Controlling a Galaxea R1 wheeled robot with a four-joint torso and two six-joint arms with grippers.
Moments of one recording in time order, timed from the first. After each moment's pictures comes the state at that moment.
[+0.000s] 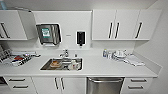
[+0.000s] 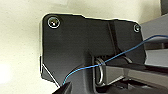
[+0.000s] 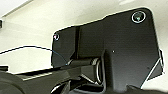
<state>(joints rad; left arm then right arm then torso) 1.51 2.79 -2.39 -0.08 -0.04 0.03 -1.53 2.65 -2.10 0.32 0.07 -0.29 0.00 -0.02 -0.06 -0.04</state>
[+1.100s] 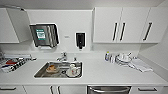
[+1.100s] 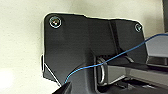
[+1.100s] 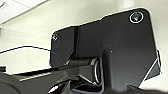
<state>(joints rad) 1.51 2.79 -2.40 -0.08 -0.04 0.03 -1.53 2.65 -2.11 0.32 0.07 -0.29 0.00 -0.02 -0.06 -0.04</state>
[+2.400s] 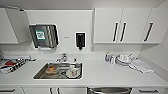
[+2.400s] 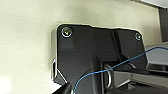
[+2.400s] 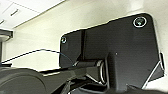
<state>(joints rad) 1.51 2.56 -2.15 -0.08 -0.10 0.03 -1.52 2.48 -1.86 0.32 0.07 -0.29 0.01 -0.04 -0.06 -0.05</state>
